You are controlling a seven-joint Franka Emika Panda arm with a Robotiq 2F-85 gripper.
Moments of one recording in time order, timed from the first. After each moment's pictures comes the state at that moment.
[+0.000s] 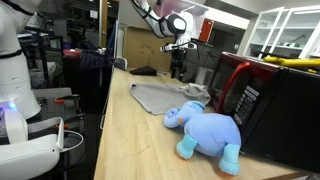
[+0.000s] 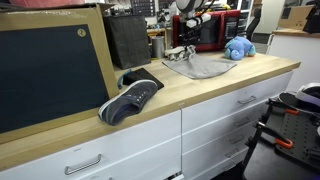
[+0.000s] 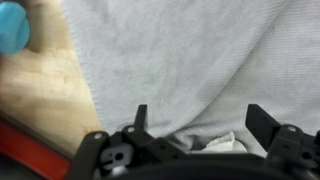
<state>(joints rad) -0.08 0.57 -0.13 -1.50 -0.17 2.03 0.20</state>
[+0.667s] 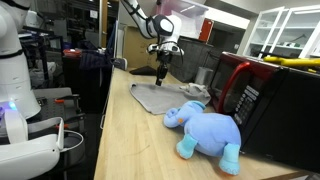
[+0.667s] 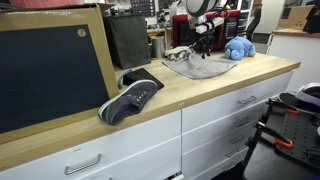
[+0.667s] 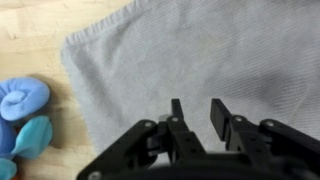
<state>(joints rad) -0.03 0.39 -0.16 -1.85 -0.19 2.04 0.36</state>
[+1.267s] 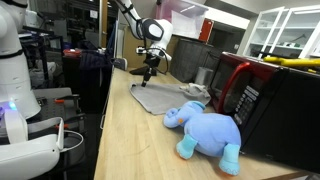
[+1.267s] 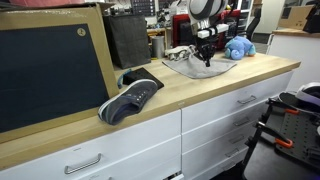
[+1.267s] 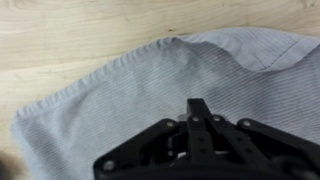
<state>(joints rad) -0.03 0.31 -0.12 -2.03 -0.06 2.08 0.40</state>
